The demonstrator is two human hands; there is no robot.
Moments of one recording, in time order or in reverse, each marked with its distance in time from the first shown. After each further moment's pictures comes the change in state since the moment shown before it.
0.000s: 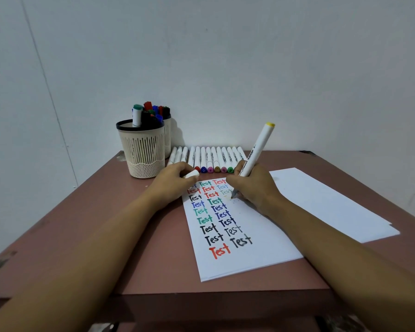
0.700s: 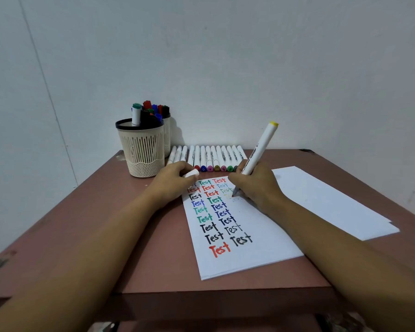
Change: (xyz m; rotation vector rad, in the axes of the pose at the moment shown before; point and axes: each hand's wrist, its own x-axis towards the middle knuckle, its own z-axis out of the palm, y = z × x) left_hand -0.001 -0.001 0.000 -0.015 -0.011 -0.004; right_hand 0.000 0.002 -0.001 -0.006 0.061 -0.001
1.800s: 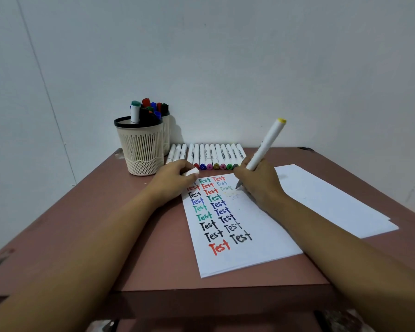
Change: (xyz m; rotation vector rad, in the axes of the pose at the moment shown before) left_hand -0.001 0.000 0.001 0.021 0.005 0.027; right_hand 0.001 -0.001 -0.002 0.073 0.071 0.045
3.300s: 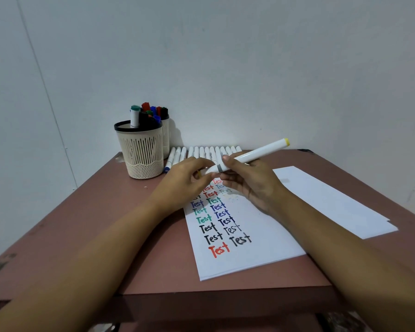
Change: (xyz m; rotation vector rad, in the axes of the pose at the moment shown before) left_hand -0.014 0.022 0.005 0.067 0.147 0.447; right_hand -0.009 -0.015 -0.004 0.476 -0.382 0.005
